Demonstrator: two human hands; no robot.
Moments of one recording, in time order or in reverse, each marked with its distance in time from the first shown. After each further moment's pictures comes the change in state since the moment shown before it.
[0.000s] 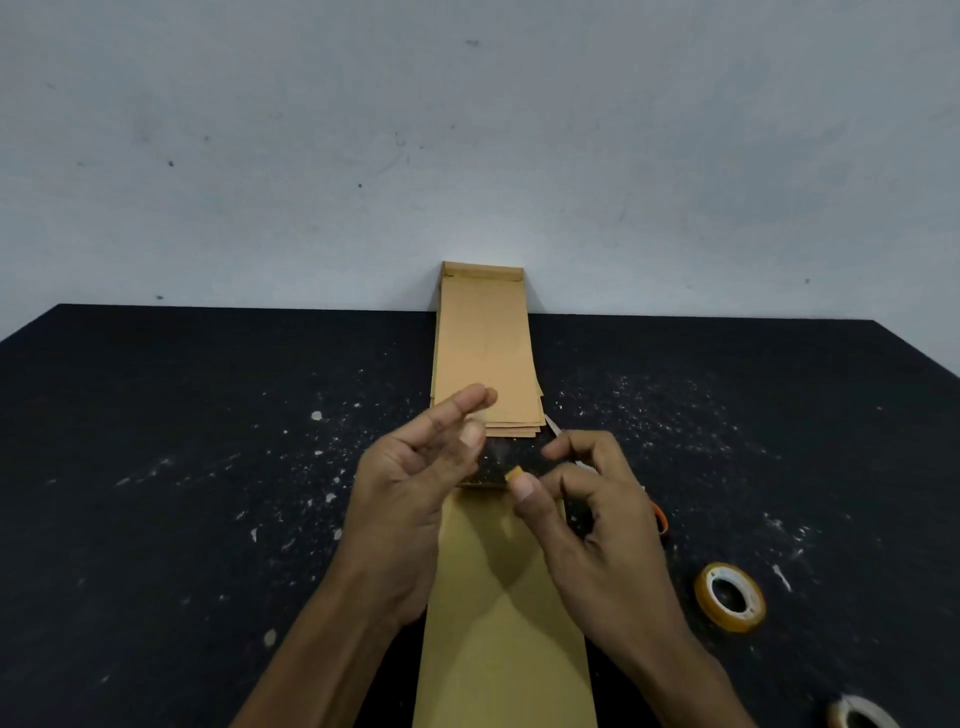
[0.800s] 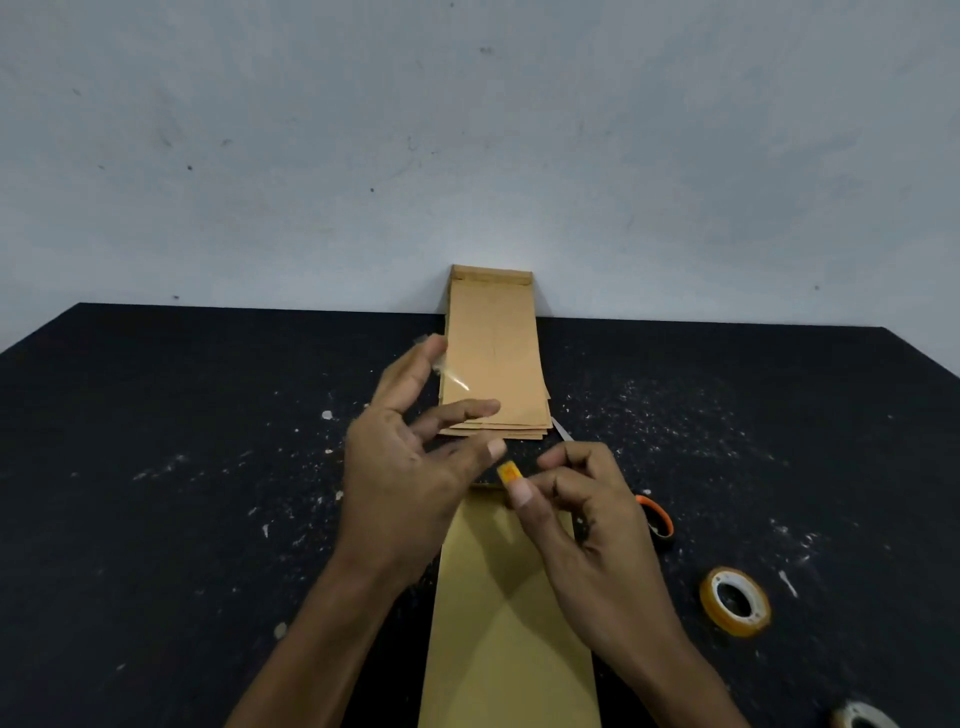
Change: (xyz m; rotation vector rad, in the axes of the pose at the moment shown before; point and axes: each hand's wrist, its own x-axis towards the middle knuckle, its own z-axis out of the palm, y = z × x) left_hand 0.007 0.012 -0.002 0.266 0.080 0.272; right_hand -0.002 0.001 0.005 0.040 -0.067 0.051
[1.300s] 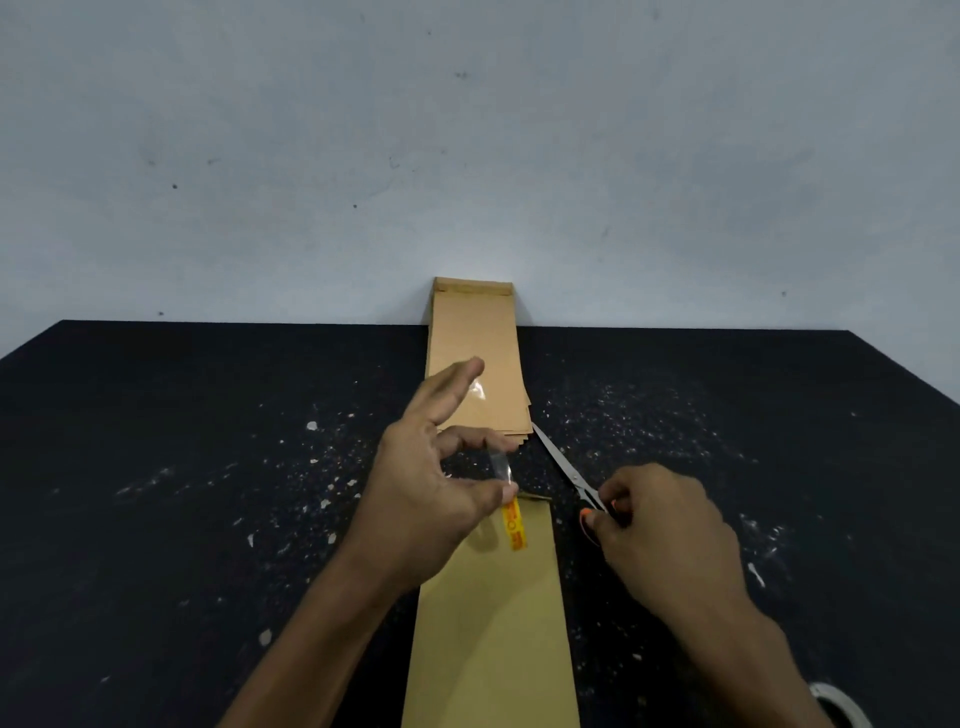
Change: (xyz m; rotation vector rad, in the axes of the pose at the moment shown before) left_hand -0.002 0.001 0.008 0.081 -0.273 -0.077; right_hand 0.007 -0.009 -0.053 -0.824 -0.038 0.410
